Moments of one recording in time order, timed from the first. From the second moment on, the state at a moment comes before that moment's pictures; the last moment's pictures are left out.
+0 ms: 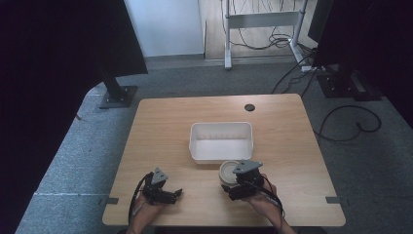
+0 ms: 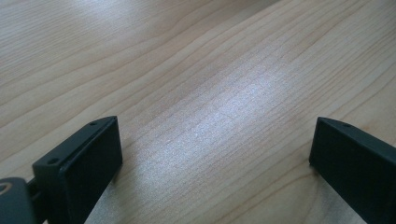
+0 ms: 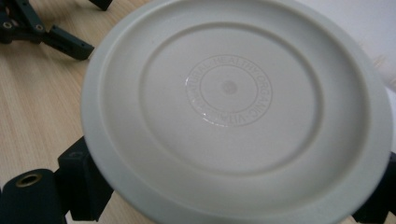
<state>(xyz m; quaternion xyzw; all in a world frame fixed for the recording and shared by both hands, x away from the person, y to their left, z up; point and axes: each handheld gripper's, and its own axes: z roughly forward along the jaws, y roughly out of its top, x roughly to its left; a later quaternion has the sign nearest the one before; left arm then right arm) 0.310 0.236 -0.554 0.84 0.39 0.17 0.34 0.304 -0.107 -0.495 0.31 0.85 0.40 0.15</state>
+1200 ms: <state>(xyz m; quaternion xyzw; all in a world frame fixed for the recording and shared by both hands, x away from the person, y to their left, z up) 0.310 0.236 -0.554 0.84 0.39 0.17 0.34 0.349 -0.085 -0.472 0.33 0.84 0.41 0.17</state>
